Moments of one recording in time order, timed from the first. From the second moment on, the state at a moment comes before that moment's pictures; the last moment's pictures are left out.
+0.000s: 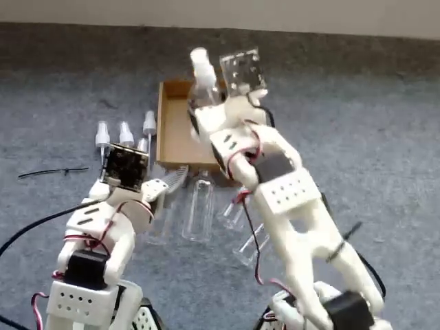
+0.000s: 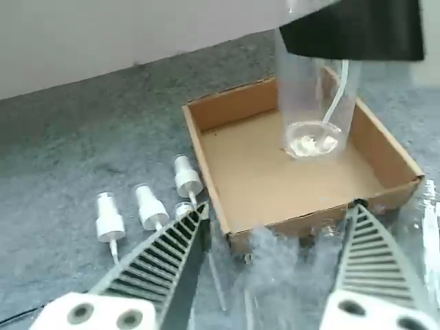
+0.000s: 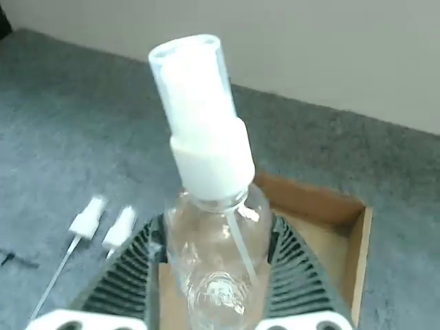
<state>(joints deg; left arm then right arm) 5.8 -82.9 70.2 46.2 -1.8 -29.6 -21.5 25.5 25.4 -1.9</state>
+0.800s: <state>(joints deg) -12.1 -82.9 70.2 40.7 -3.8 -29.4 36.9 -20.9 14.7 -1.9</state>
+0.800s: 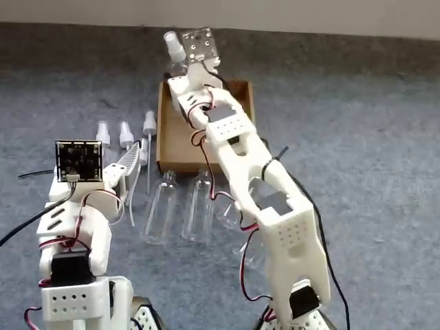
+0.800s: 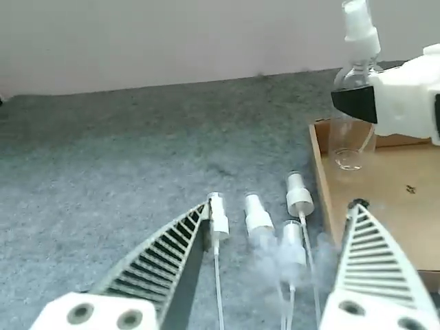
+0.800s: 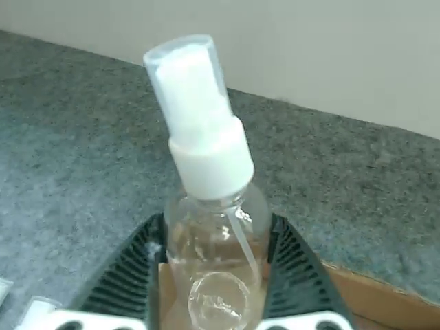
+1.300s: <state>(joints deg) -12.1 -82.9 70.2 40.7 -3.8 -30.1 39.6 -20.3 5.5 -1.9</state>
